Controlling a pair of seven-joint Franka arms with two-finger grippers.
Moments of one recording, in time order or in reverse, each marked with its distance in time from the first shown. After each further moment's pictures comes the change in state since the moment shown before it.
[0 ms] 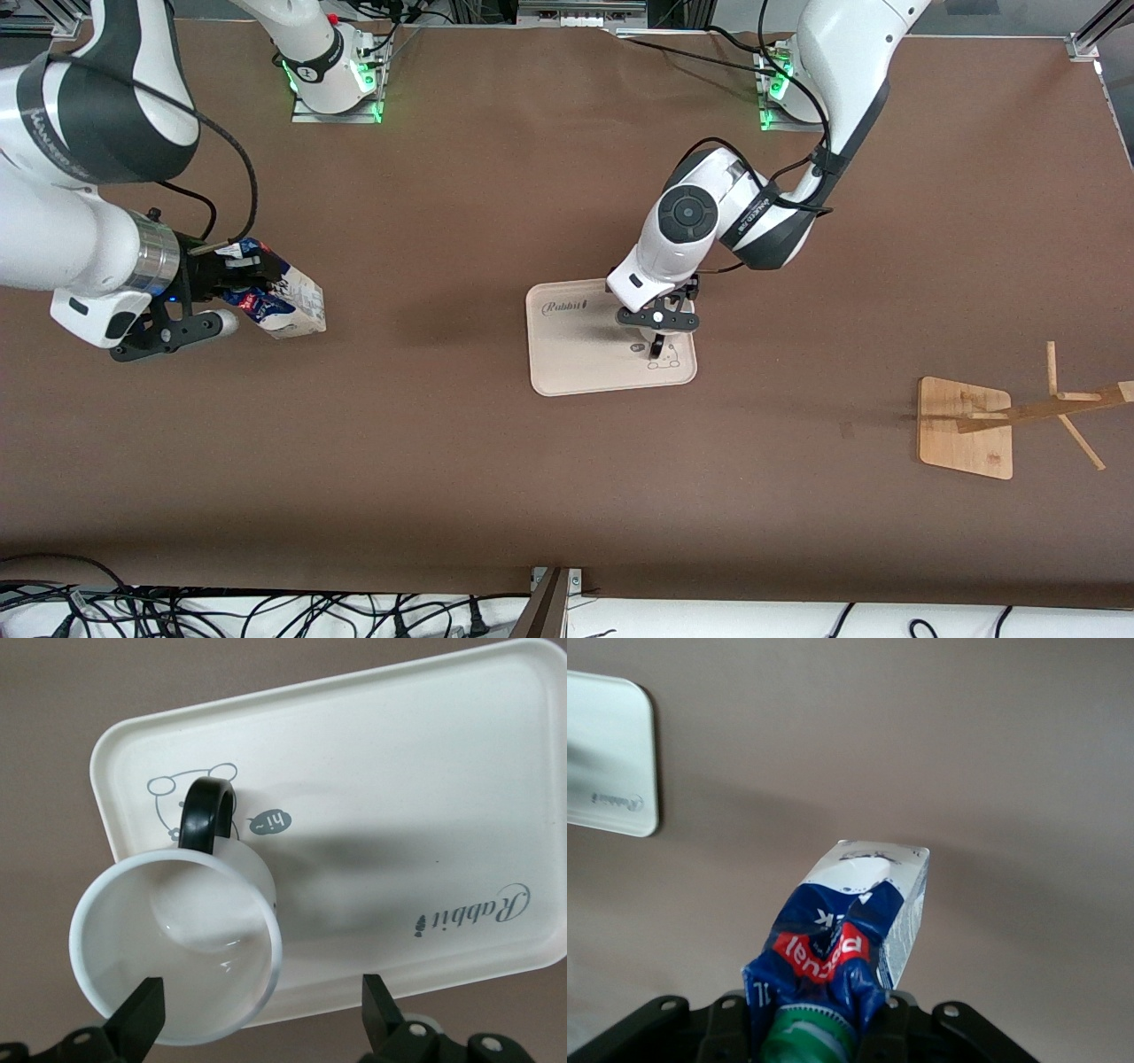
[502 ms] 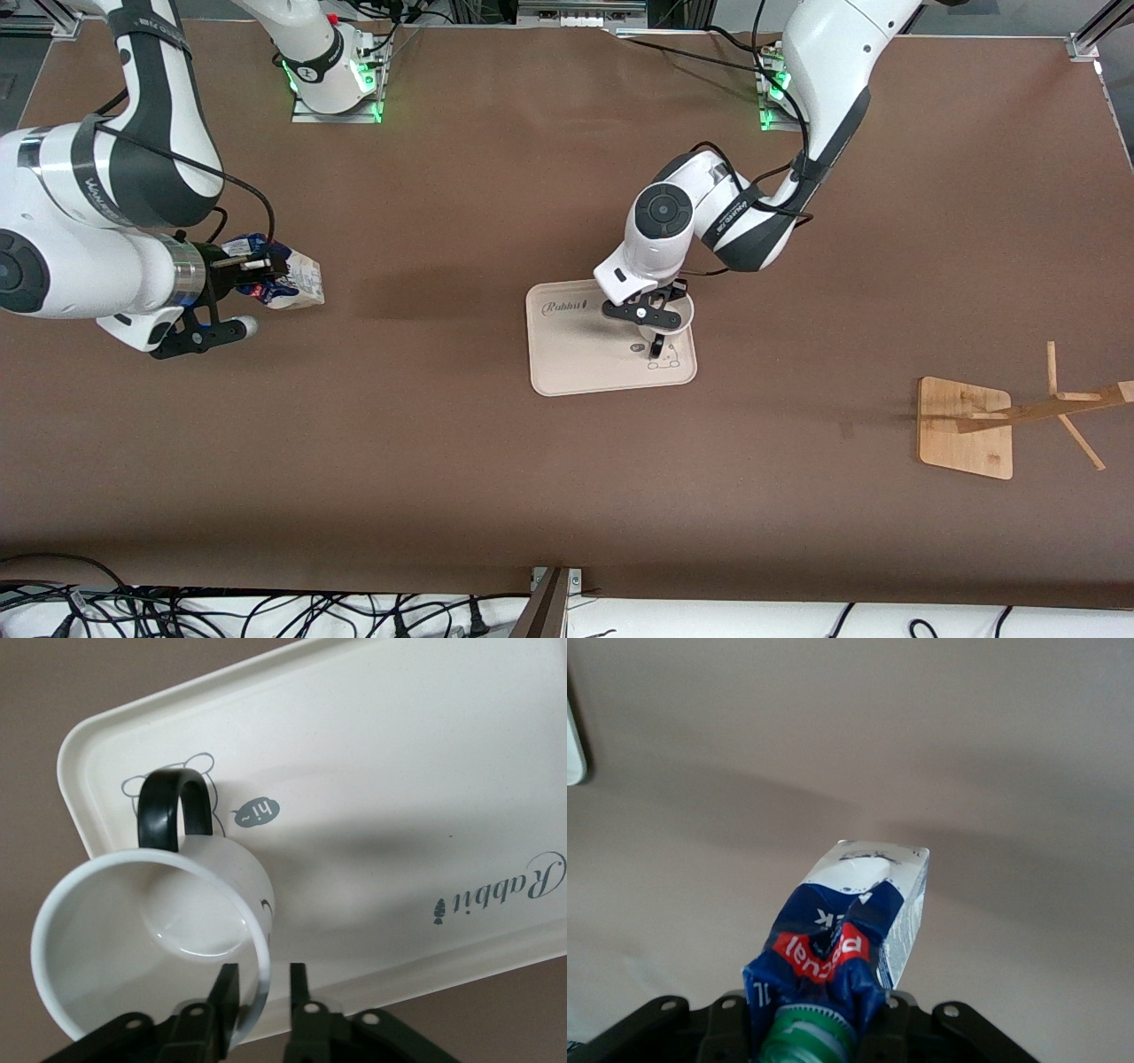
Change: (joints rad) left arm -0.024 0.028 0.001 0.001 0.061 0.001 0.036; right arm -0.015 -0.006 0.000 -0.162 -0.038 0.013 -0.015
